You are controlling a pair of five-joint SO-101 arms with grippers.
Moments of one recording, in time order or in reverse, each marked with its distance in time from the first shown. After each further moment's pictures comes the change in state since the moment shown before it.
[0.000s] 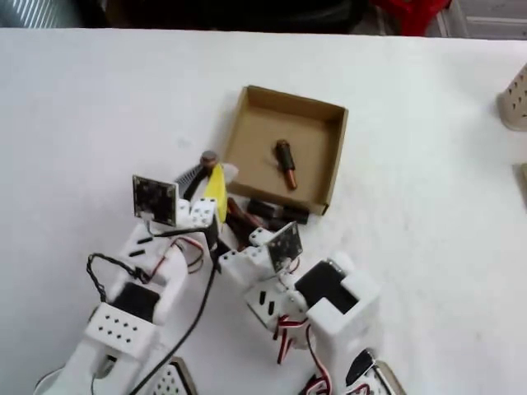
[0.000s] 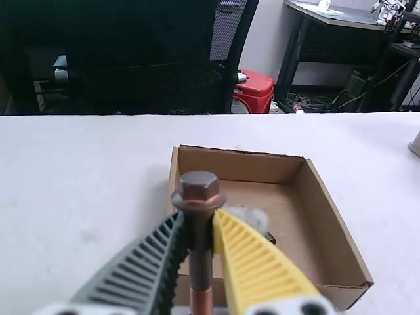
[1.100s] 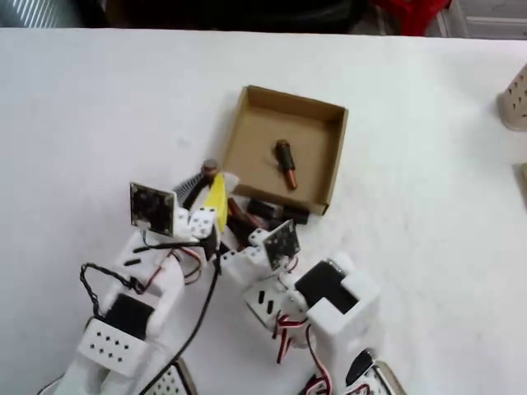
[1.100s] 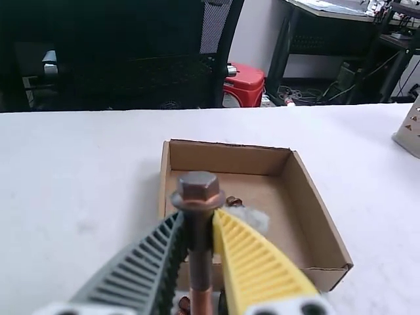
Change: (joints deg) left arm 1.6 -12.4 0.0 13.5 0.1; right arm 0.0 0.0 -0.5 2.9 0.0
